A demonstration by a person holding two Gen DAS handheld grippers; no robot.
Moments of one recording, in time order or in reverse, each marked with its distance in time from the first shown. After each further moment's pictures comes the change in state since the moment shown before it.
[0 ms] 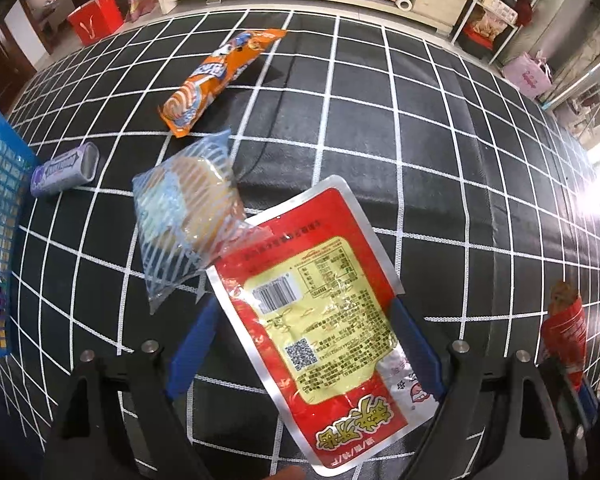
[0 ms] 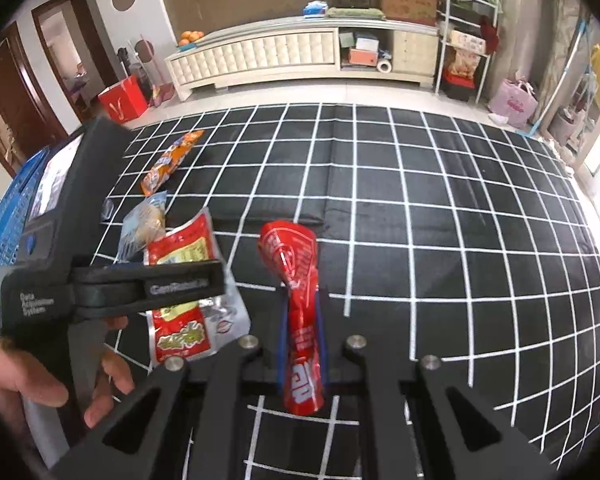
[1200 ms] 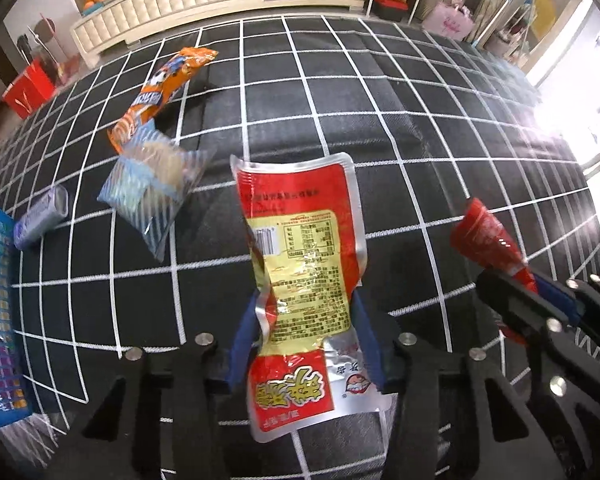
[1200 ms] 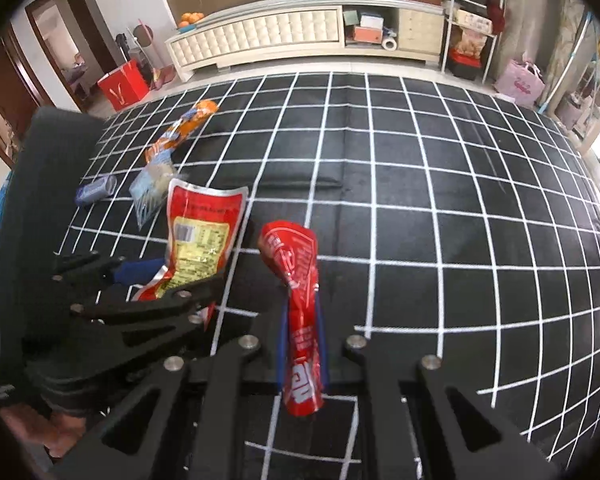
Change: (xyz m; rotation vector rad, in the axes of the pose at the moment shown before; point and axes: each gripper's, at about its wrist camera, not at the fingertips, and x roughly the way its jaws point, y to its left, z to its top) left arm -0.039 -0.019 -0.053 0.304 -0.032 -0.113; right arm 0.008 0.010 -0.010 0.008 0.081 0.009
